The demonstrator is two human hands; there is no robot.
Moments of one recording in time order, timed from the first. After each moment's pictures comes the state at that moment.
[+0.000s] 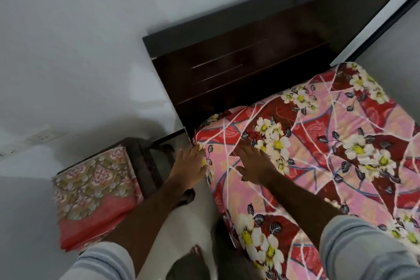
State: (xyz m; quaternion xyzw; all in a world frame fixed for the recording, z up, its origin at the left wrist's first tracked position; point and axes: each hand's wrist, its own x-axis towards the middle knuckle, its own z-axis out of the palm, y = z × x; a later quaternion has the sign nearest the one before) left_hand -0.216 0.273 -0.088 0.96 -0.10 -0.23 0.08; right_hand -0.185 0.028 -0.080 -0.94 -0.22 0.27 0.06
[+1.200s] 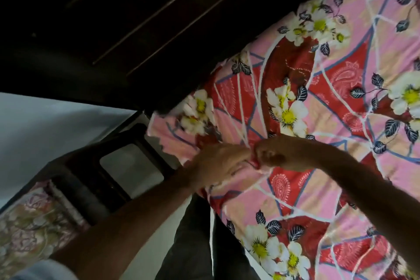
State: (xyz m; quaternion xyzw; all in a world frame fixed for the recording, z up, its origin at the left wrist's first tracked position) left_hand -0.111 0.167 -0.227 0.82 -0.42 -0.16 0.35; right_hand -0.096 -0.069 -0.197 -0.79 -0.18 0.50 0.31
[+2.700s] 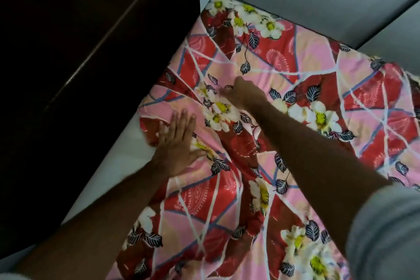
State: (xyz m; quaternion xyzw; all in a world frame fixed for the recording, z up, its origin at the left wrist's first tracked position) left_hand 0.050 -0.091 -0.324 0.91 -0.39 -0.16 -0.02; right_hand 0.053 -0.344 -0.245 -0.89 0.30 0.19 0.29
